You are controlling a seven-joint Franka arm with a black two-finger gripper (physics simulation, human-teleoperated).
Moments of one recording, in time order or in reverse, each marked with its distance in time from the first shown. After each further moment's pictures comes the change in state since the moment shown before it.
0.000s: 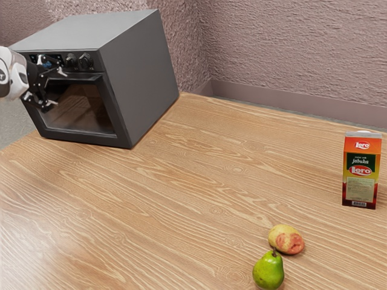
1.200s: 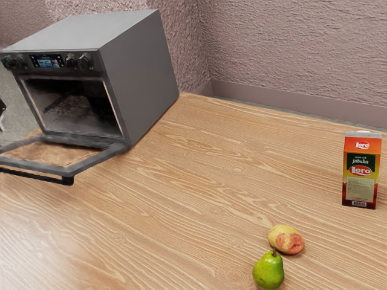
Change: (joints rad) arm -0.085 -1.186 0.273 -0.732 0.031 -0.336 -0.100
